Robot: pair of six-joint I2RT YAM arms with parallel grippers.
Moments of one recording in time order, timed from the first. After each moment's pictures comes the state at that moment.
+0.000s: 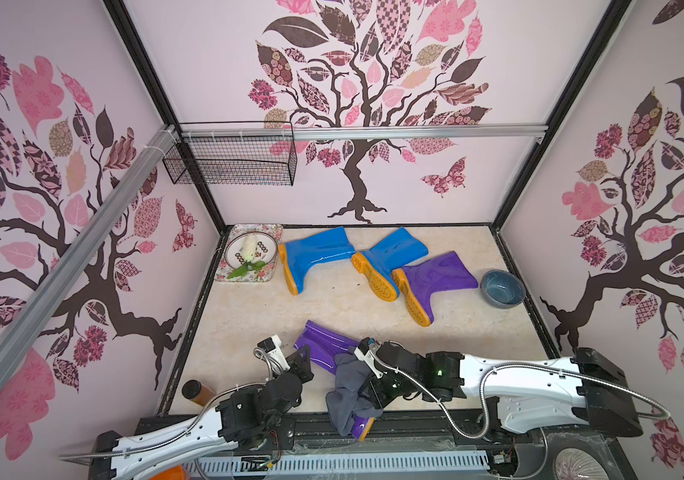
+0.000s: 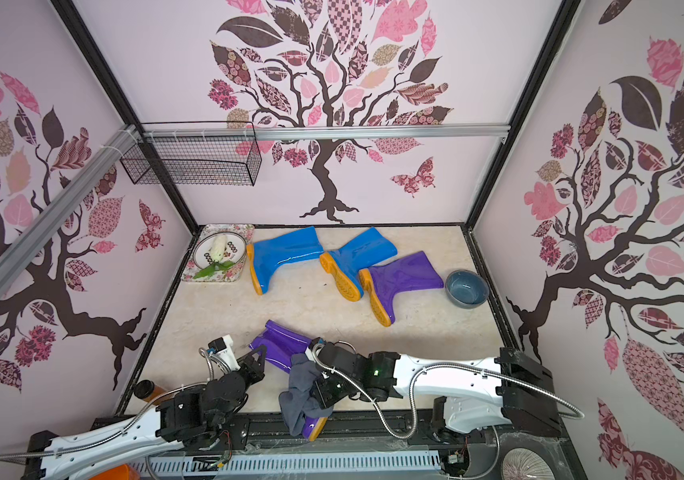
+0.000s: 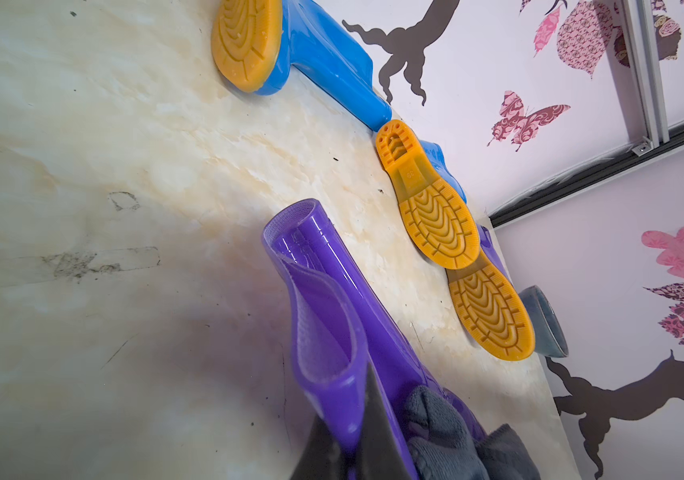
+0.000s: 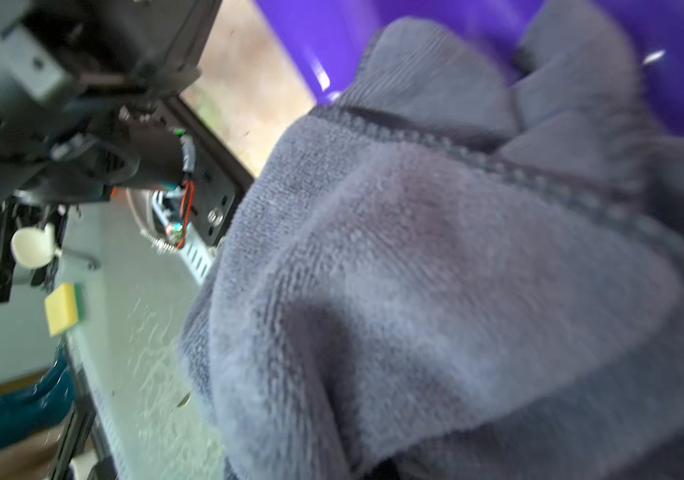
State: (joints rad) left arm -1.21 0.29 0.09 -0.30 -0.83 -1.20; right arm 1.24 1.25 0.73 -0.32 -0.14 0.79
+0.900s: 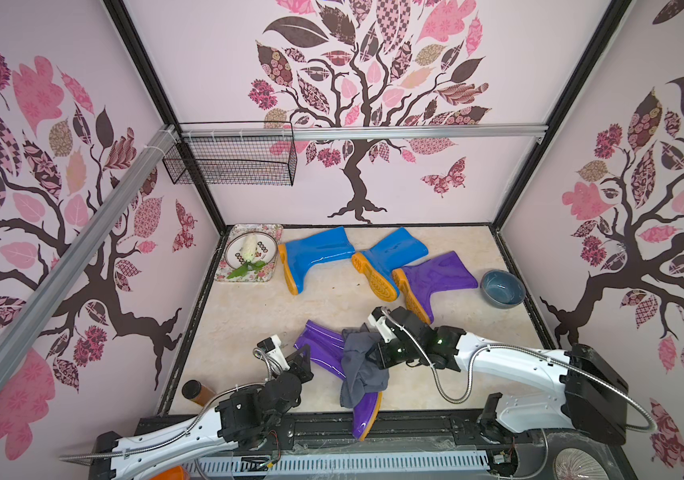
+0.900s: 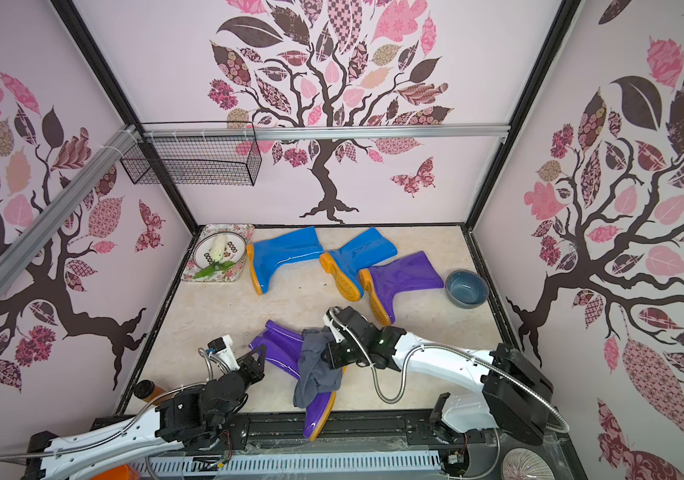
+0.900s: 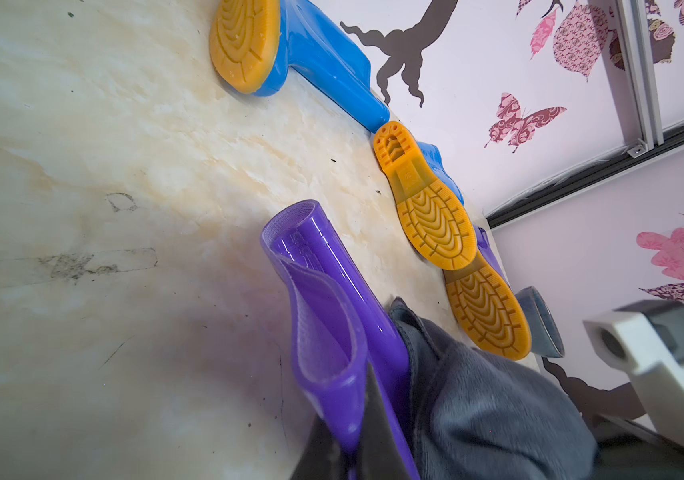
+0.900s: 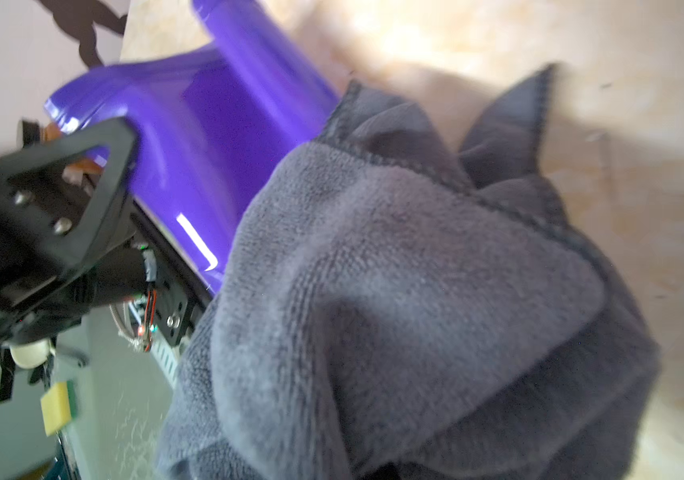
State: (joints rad) left arm -1.21 0.28 0.09 -0.30 -0.83 -1.20; right arm 0.85 1.33 0.71 -0.25 -0.28 0.68
